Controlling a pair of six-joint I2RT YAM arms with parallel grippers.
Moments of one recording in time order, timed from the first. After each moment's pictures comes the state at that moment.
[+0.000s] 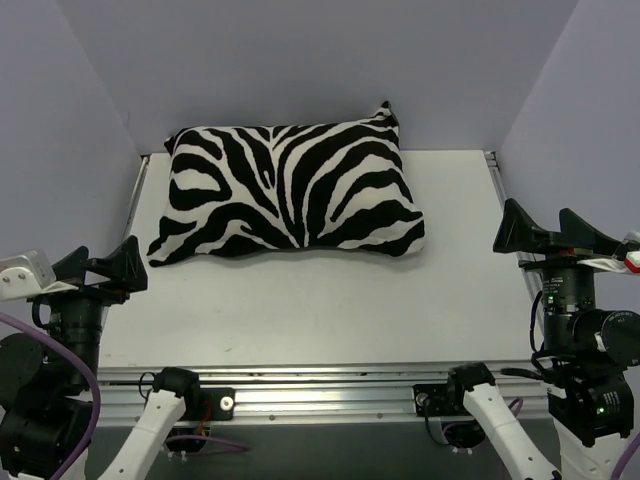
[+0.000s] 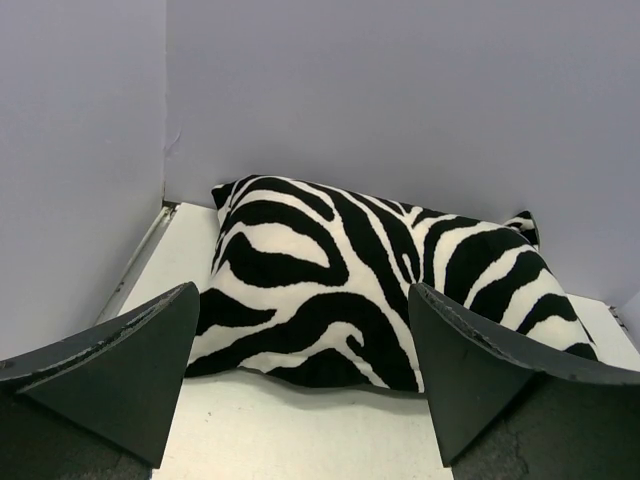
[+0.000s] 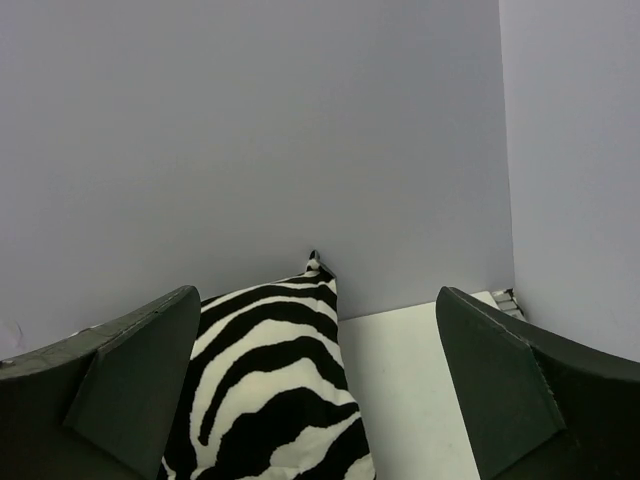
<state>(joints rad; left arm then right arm) -0.23 0.45 1.33 -0.68 -0.33 -0.23 0.20 0.49 1.20 -0.35 0.27 0.19</state>
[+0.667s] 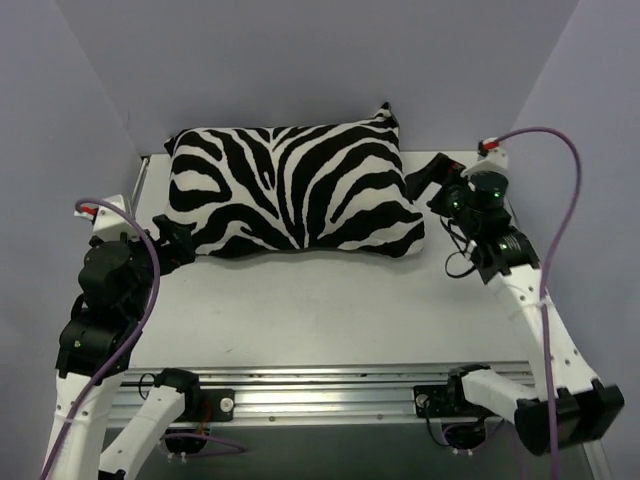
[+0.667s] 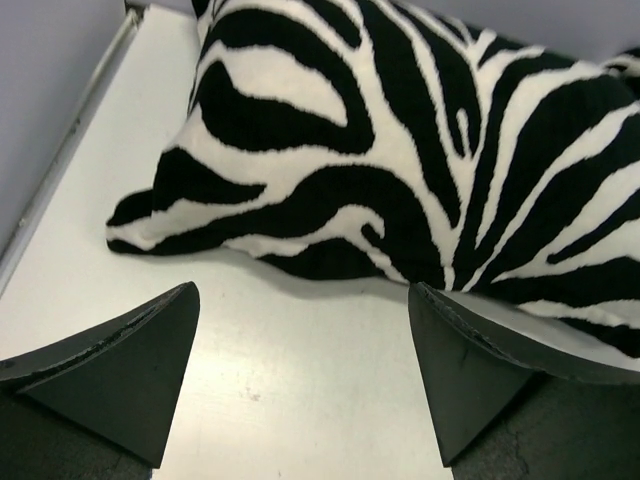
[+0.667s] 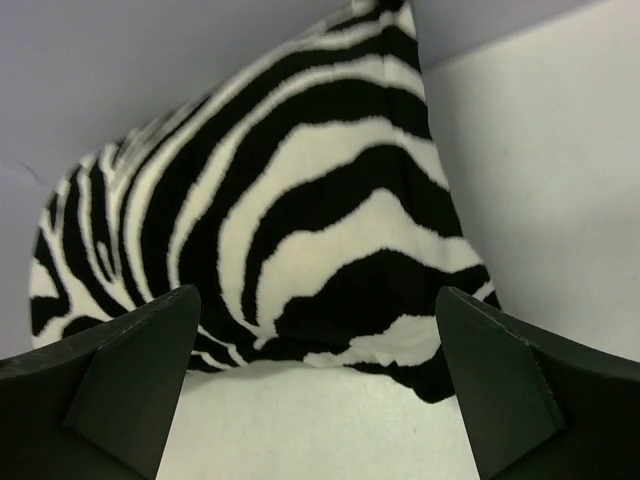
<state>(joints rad) -0.23 0.66 1.16 -0.70 -0.30 -0.36 0.20 1.02 1.14 -0.31 0.06 0.54</state>
